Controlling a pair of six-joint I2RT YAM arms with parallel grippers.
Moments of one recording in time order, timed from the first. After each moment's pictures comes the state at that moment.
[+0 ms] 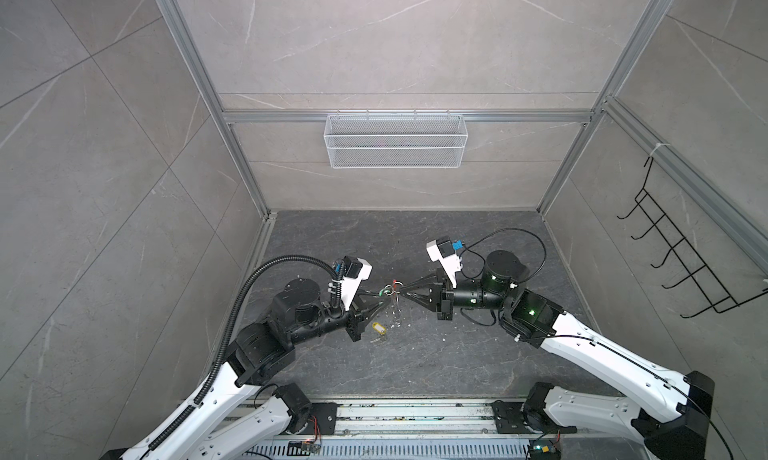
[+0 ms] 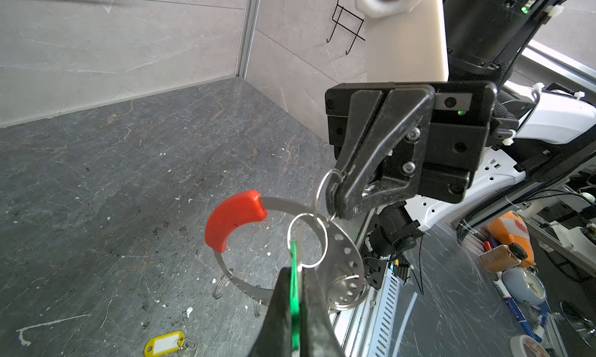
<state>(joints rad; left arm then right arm) -0.79 0.74 1.00 -0.53 0.32 -0.27 0.82 1.11 1.02 0.02 -0.65 0.47</state>
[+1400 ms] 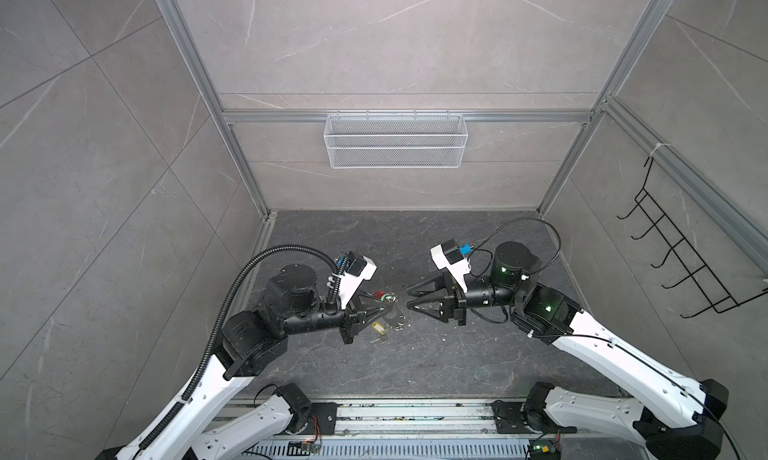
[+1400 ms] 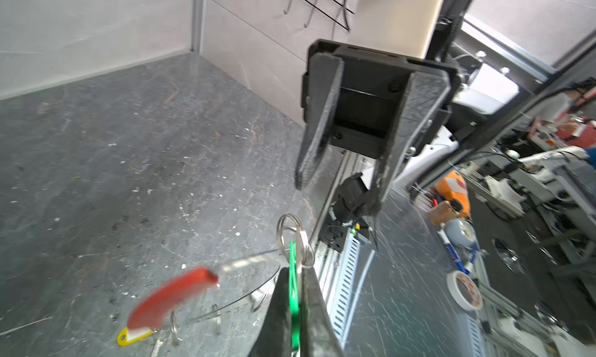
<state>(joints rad) -0.77 0.82 1.20 -0.74 0.55 -0.20 0.82 1.10 1.14 -0.17 -0.80 0.19</state>
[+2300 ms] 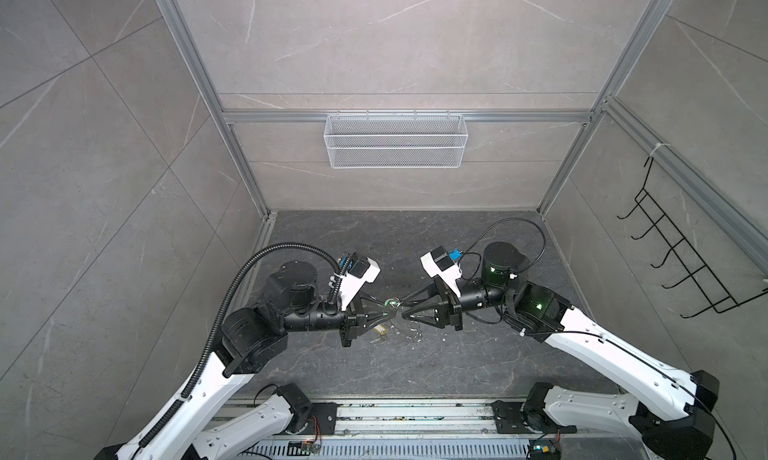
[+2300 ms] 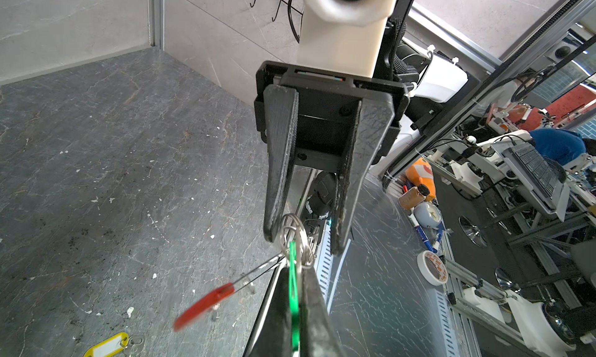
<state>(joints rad) -0.77 0.84 1.23 -0.75 0.65 -0.19 0.85 1.14 1.16 -0.17 -0.86 0.18</state>
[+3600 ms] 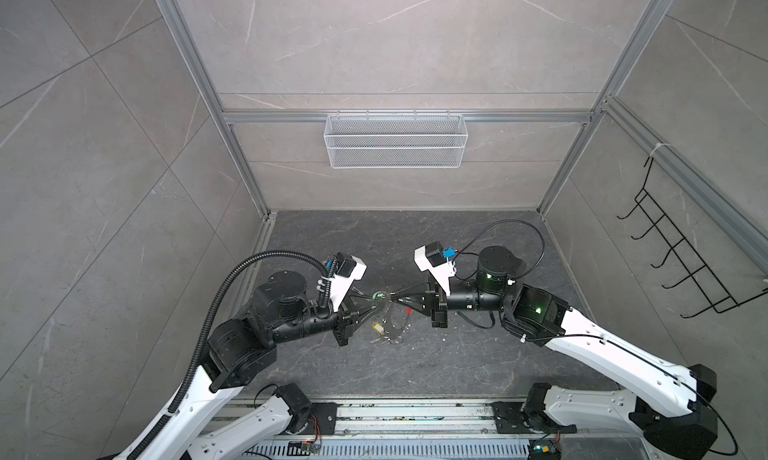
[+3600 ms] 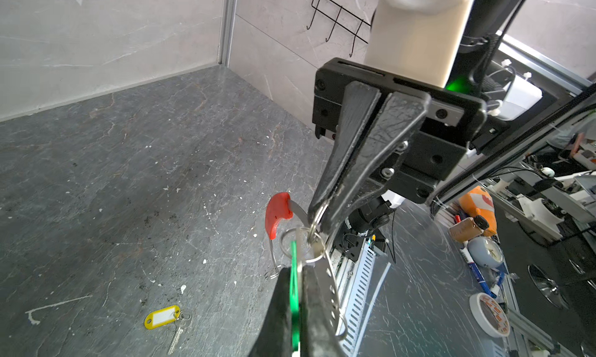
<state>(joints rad) -0.78 0.77 1.21 -0.77 0.40 -0.23 0.95 1.16 1.21 -0.20 -0.54 0.16</state>
